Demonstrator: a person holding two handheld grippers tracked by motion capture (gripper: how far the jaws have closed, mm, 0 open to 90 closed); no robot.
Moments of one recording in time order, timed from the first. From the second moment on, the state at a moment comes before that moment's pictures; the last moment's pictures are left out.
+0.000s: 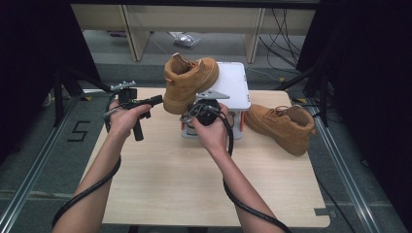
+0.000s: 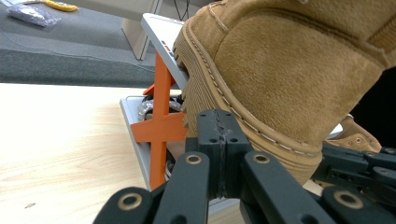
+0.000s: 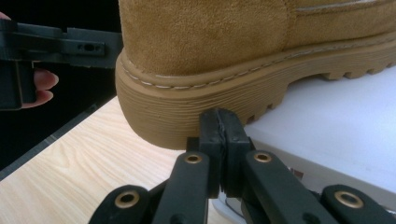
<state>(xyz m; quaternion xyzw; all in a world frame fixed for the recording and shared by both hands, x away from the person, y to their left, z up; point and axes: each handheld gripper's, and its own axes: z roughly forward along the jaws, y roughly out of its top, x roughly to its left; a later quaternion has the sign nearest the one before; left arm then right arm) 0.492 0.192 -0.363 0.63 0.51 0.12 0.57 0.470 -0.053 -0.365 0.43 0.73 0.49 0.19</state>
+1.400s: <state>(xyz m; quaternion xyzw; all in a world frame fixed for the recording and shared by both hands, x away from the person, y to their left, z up) 0.508 0.139 -0.362 0.65 0.50 0.10 0.57 0.499 -0.092 -0.365 0.48 0.71 0.46 0.23</state>
